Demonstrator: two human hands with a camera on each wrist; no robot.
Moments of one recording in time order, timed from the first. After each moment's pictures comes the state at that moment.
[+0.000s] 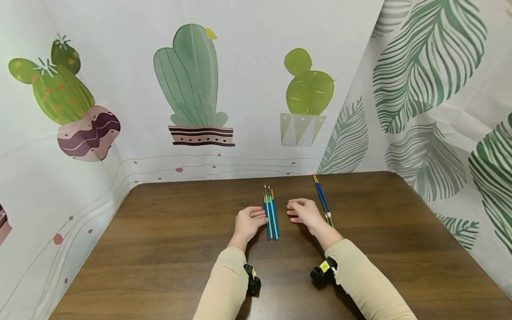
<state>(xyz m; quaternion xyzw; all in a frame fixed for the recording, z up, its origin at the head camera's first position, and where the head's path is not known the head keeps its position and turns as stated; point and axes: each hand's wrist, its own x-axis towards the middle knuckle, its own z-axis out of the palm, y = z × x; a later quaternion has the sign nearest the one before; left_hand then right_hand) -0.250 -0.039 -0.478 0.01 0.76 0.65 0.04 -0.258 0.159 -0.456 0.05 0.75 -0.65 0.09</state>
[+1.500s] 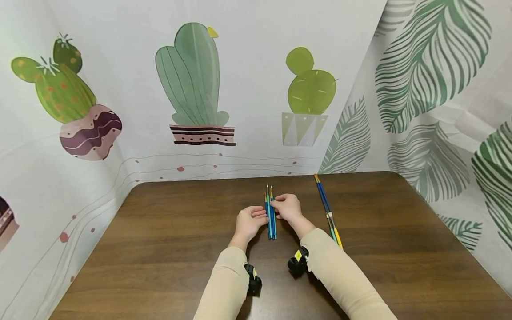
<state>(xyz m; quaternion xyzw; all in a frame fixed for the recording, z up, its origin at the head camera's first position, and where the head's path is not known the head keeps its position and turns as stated) -0.251 -0.039 -0.479 0.02 0.75 0.66 0.03 -0.283 0.104 -0.461 0.08 0.81 -0.58 0.02</state>
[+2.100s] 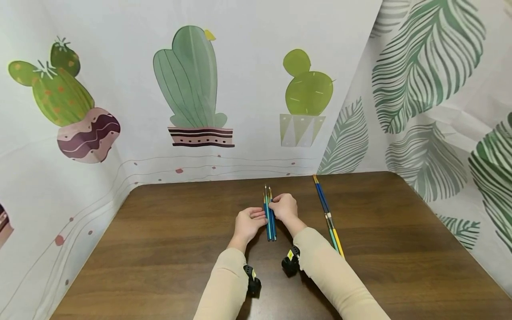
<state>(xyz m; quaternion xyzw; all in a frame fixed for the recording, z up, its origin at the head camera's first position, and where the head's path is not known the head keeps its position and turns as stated) -0.255 -0.039 -0.487 0.02 0.75 0.66 0.02 -0.291 0.096 -0.463 0.10 0.89 -0.44 -0.03</state>
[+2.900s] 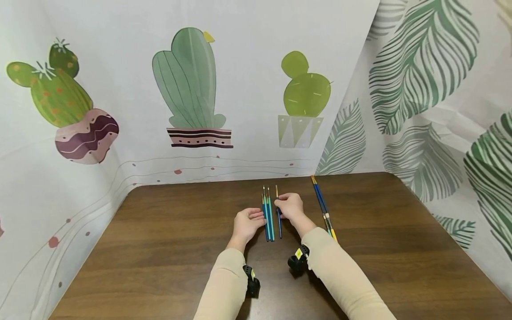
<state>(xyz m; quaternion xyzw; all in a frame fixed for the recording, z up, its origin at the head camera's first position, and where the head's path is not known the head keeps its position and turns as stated) -0.254 -0.040 -0.486 0.02 0.76 0.65 0.02 -0.288 0.116 -0.457 0.12 0.81 -0.57 0.00</state>
